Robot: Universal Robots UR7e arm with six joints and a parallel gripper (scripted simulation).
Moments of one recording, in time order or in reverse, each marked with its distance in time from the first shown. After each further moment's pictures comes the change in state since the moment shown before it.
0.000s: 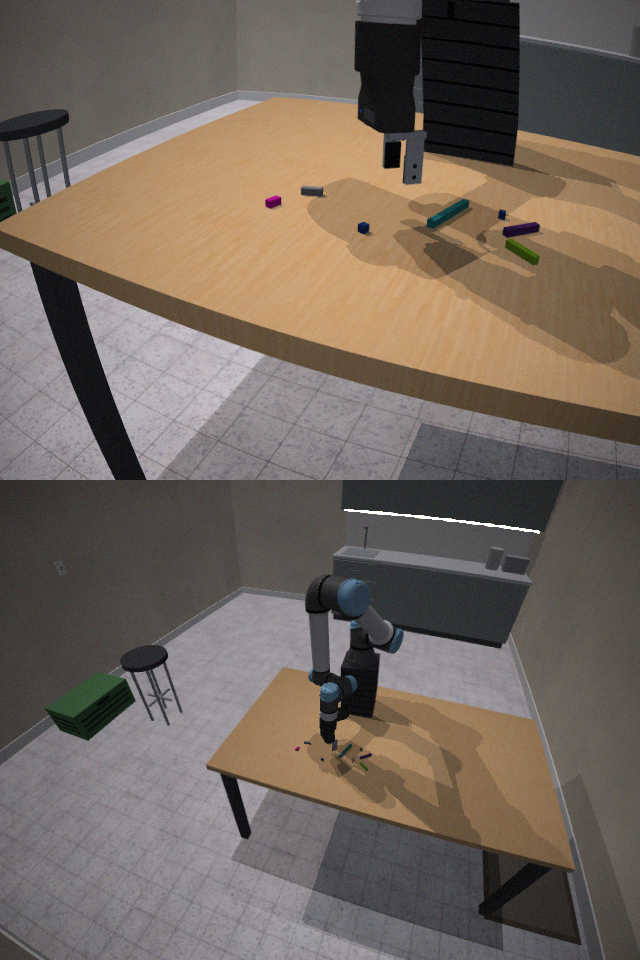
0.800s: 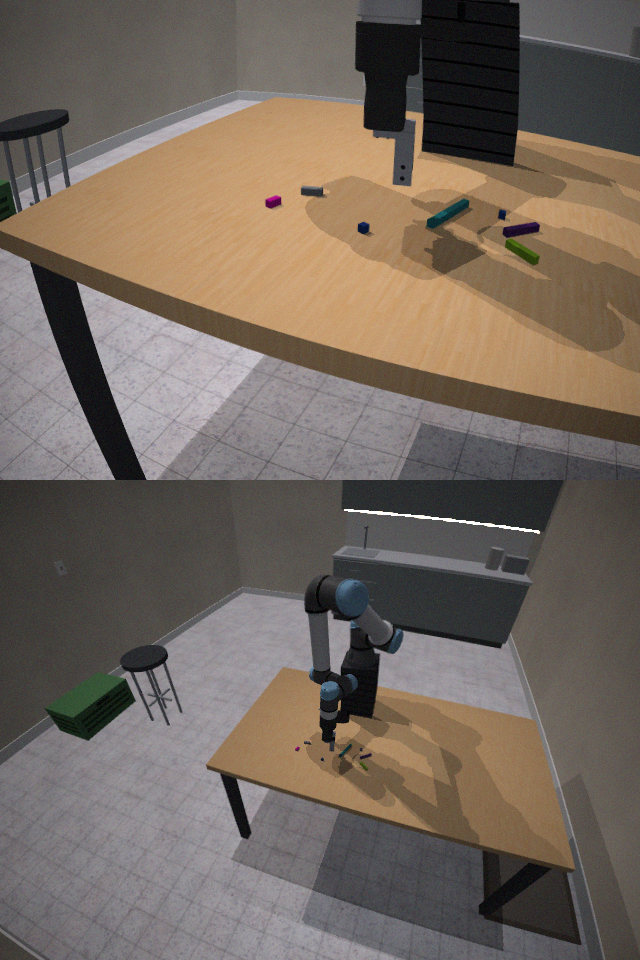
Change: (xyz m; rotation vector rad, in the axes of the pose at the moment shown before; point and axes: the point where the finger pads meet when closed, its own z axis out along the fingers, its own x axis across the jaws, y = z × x) arm 0.003 -0.001 0.001 0.000 0.000 0.519
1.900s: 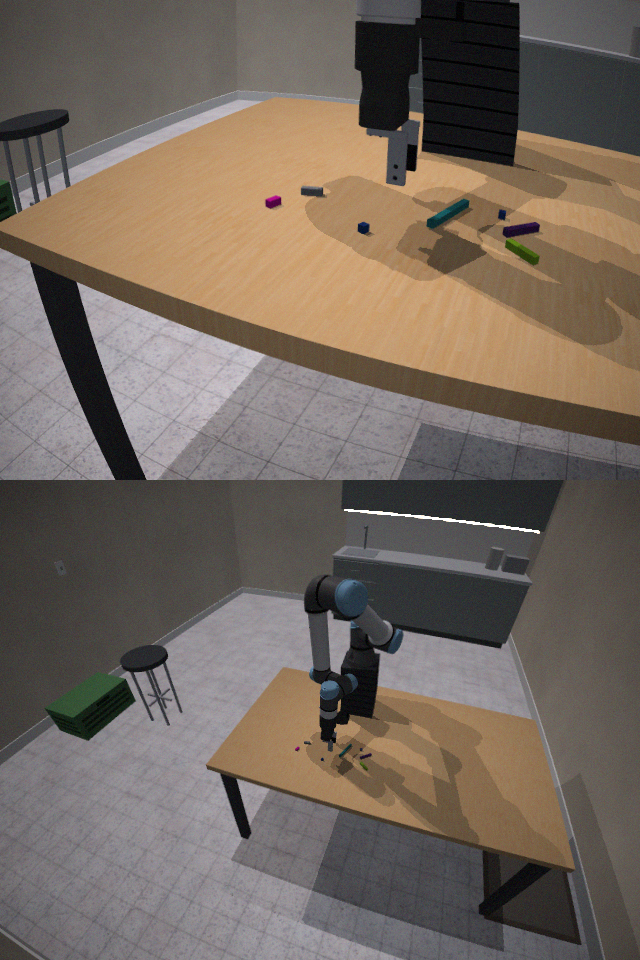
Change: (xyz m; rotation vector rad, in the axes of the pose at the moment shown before) arm 0.002 0.002 0.000 -0.001 0.001 0.203
